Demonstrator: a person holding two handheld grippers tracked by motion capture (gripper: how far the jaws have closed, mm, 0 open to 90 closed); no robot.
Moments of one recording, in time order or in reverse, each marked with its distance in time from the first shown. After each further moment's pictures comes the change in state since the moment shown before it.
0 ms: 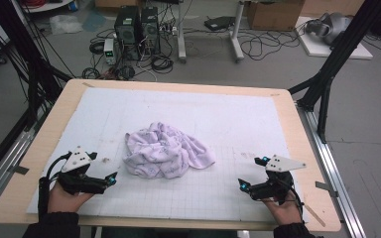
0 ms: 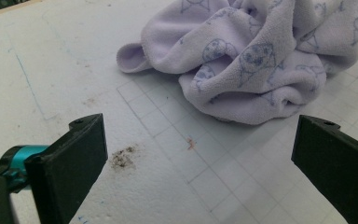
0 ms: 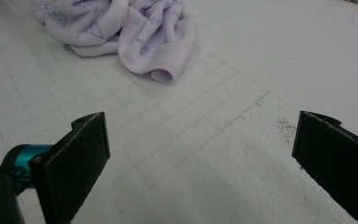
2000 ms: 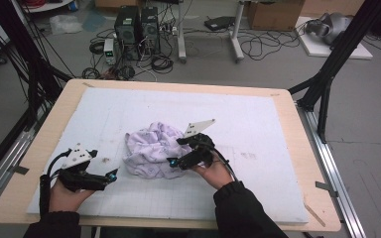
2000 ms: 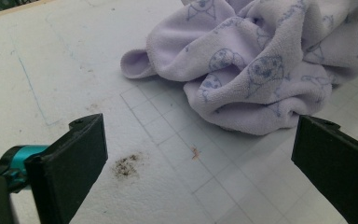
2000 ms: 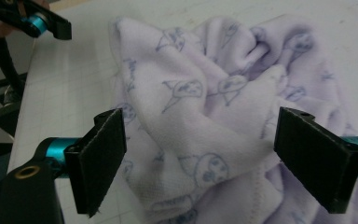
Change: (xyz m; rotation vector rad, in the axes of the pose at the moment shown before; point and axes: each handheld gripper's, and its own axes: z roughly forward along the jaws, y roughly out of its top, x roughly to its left) left arm 0.004 0.004 0.003 -0.009 -0.004 -0.018; right arm 0.064 0.125 0.167 0.106 0.380 -0.124
